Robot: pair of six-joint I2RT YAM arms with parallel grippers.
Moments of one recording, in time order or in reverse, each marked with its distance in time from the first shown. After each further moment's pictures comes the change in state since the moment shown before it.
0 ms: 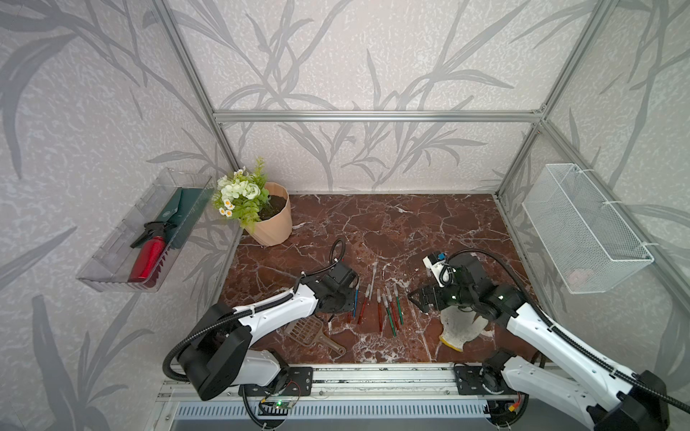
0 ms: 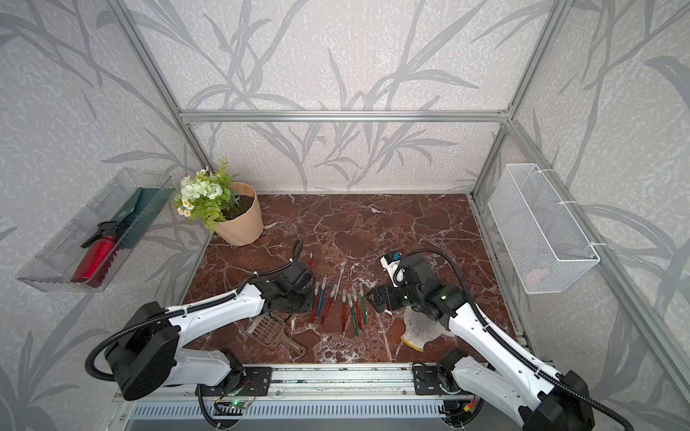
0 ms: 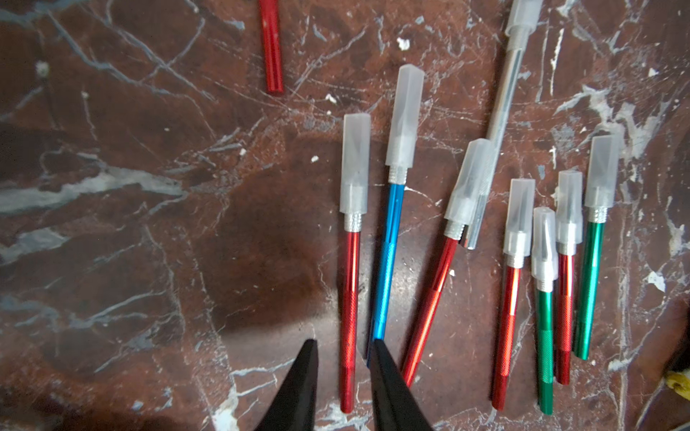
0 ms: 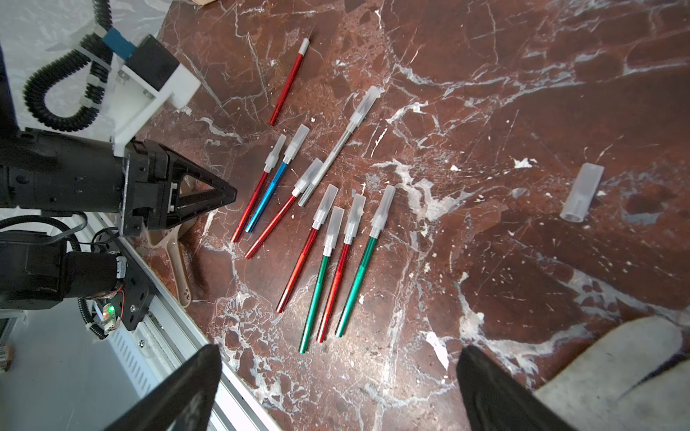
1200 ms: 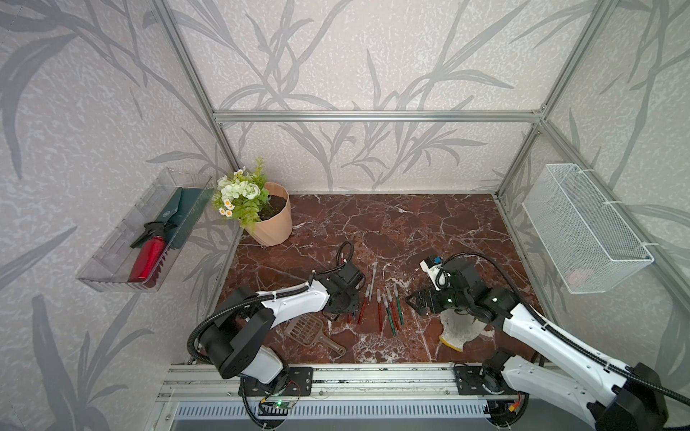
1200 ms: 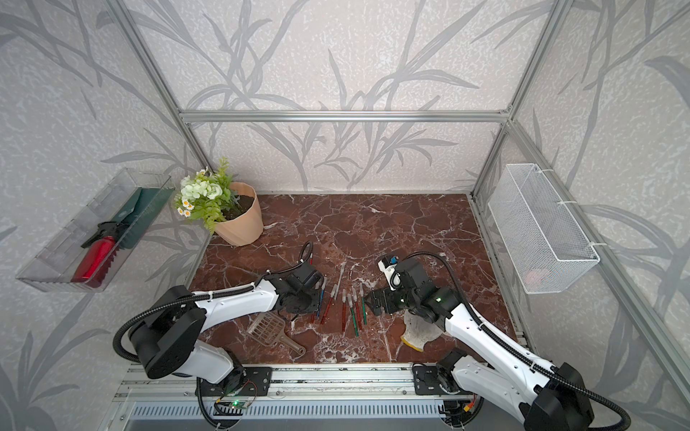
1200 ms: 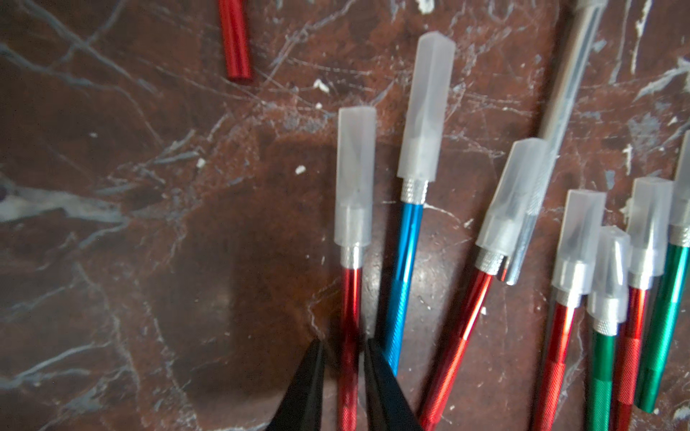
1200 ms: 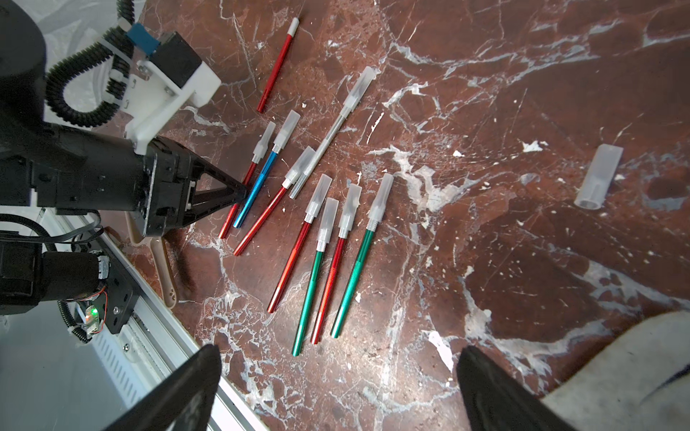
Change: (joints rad) left arm -0.024 0.147 0.038 0.041 -0.027 0.000; right arm 0.042 0.020 -0.045 0.049 0.041 0.037
